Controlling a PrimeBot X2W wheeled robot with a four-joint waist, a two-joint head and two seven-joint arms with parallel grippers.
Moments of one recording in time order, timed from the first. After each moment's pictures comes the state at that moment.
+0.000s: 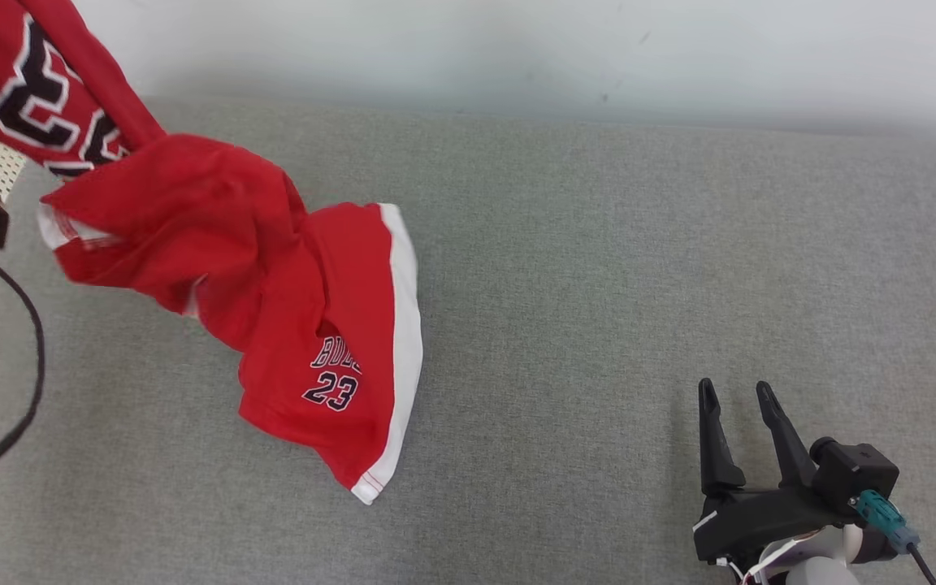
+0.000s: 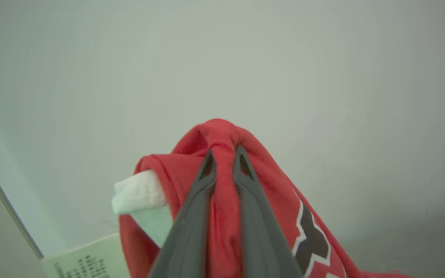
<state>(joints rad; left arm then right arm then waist) -0.98 0.44 -0.07 0.46 -0.05 -0.11 -0.26 -0.21 -0.05 0.13 0.32 0.20 0.13 -0.26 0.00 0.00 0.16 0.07</state>
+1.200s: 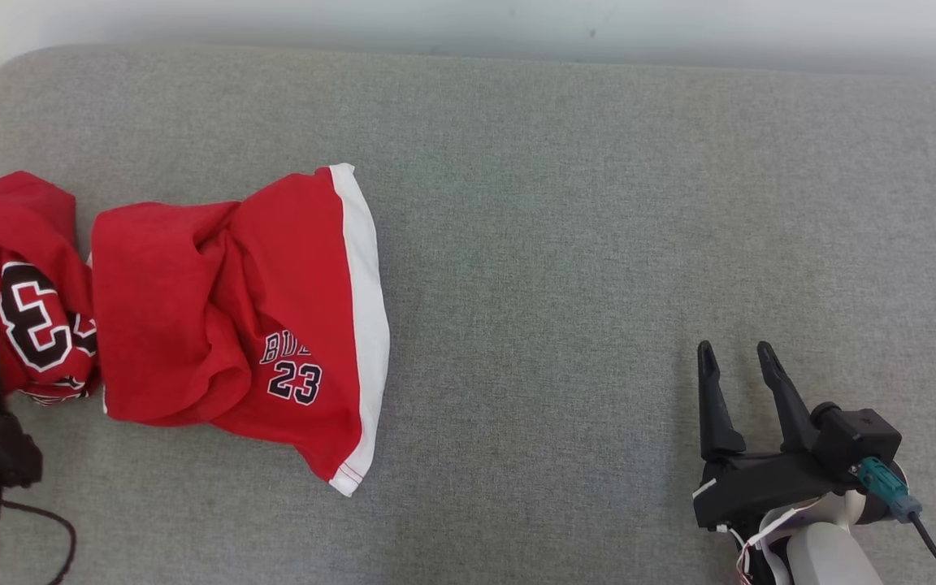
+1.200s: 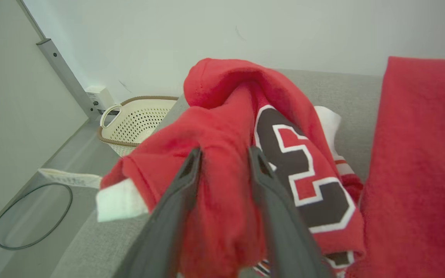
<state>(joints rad) -0.70 0.40 0.06 0.81 -0.21 -0.08 -0.26 -0.27 -0.07 0.14 0.31 0.17 0.13 -0.26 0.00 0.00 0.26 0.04</state>
